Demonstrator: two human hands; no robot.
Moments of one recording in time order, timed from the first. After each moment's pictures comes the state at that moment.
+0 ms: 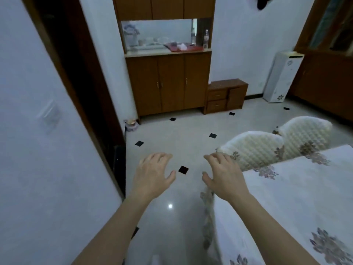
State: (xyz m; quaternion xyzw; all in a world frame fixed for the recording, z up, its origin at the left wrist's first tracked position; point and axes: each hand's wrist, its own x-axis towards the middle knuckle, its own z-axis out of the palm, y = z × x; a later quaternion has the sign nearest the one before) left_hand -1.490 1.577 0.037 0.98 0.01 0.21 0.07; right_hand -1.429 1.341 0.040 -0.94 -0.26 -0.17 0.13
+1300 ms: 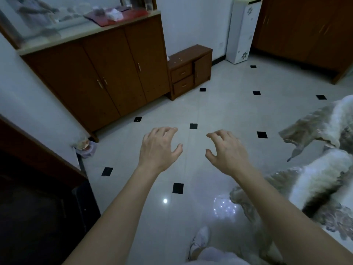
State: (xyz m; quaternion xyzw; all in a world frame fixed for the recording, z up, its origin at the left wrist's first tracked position) left_hand -0.891 1.703 -0.002 0.97 -0.16 0.13 0.08; right_hand -0.917 1.475 -0.033 -0.98 -0.07 -0.14 0.13
